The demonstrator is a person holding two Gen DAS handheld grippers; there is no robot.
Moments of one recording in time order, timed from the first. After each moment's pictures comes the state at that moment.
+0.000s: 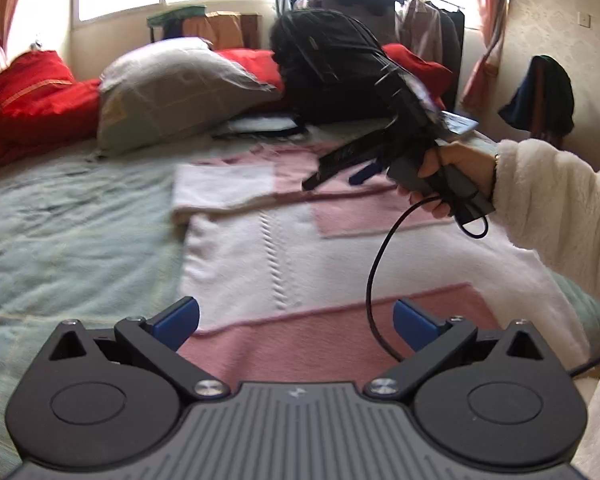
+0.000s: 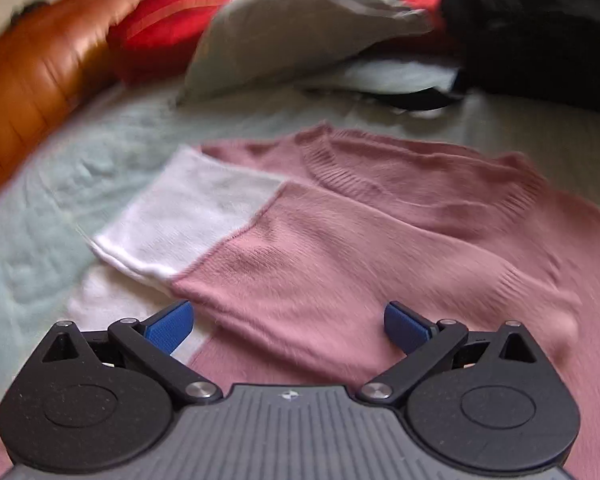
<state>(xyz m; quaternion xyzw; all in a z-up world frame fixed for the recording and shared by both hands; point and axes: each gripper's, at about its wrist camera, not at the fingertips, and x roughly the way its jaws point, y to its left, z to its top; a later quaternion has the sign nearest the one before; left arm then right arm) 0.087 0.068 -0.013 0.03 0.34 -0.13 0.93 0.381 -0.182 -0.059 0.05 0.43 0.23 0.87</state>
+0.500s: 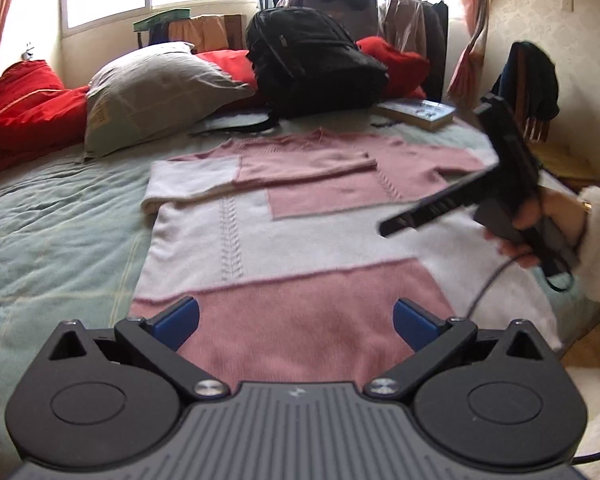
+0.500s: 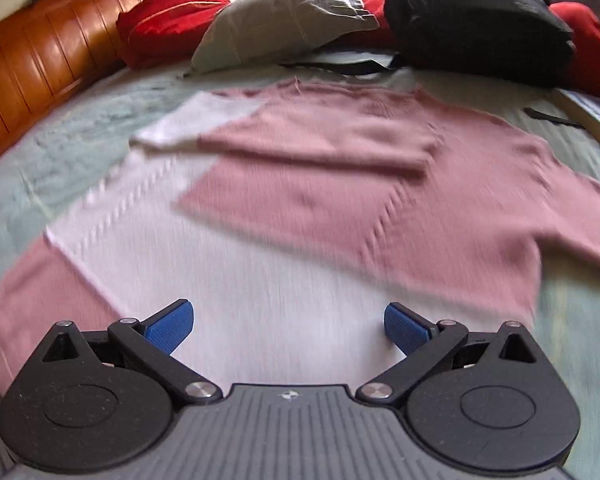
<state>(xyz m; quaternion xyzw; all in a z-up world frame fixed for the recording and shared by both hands) 0.031 0.028 -0.010 0.05 0.33 -0.13 0.93 0.205 -0.246 -0.070 -0.01 0.41 0.20 0.89</state>
